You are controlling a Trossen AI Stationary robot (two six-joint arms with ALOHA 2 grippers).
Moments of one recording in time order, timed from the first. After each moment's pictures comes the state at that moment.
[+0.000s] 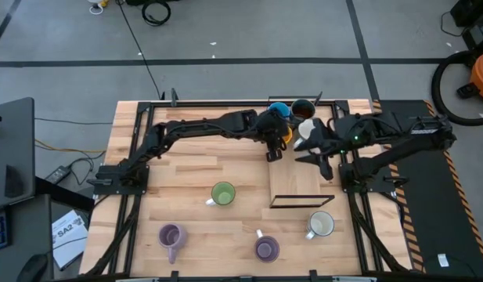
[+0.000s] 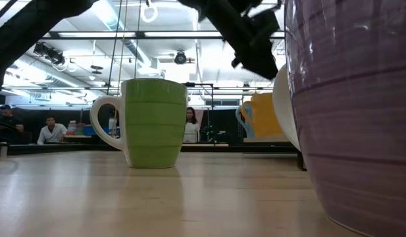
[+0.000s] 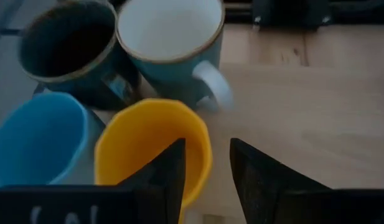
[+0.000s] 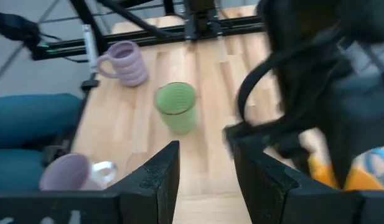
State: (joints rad) left arm 0.15 2.23 2.14 -0.64 -0.08 0.10; right arm 0.16 0.98 1.23 -0.81 0.08 0.20
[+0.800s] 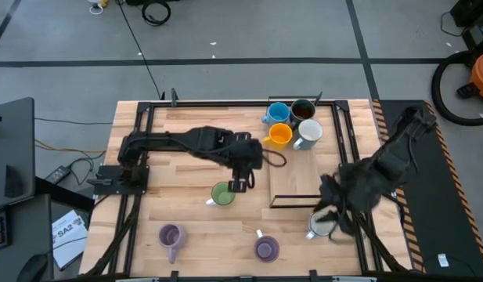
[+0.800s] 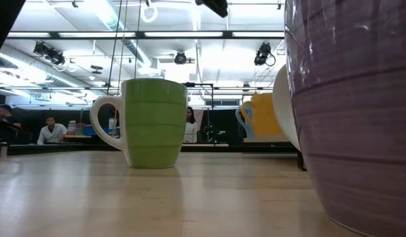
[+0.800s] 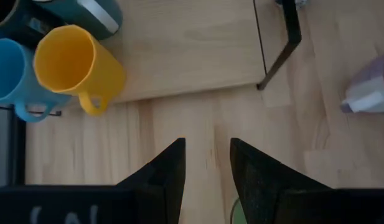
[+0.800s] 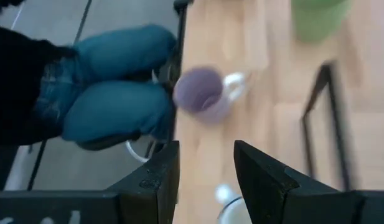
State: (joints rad) left arm -0.11 1.98 2.19 -1.22 -0.17 0.07; right arm 0.79 1.14 1.23 -0.86 0.20 0.79
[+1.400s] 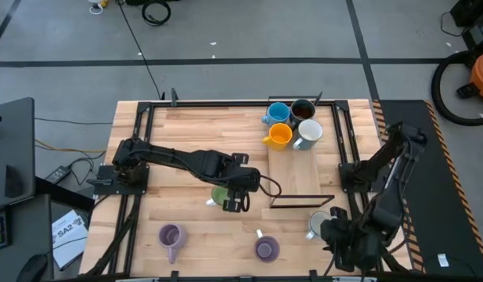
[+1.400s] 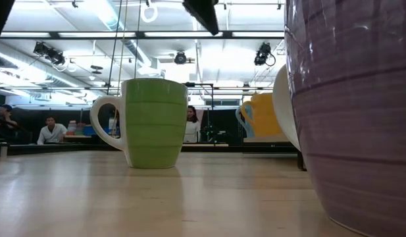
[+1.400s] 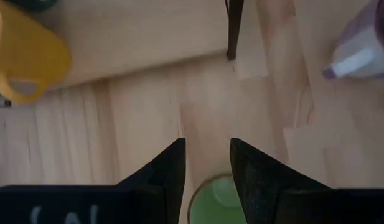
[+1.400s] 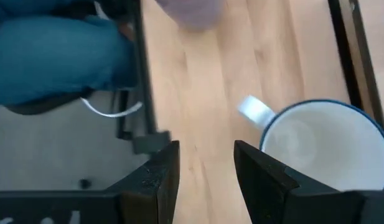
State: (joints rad) left arm -0.22 1.96 1.95 -1.10 -0.19 0.02; right arm 1.05 1.47 1.23 -0.95 0.27 1.21
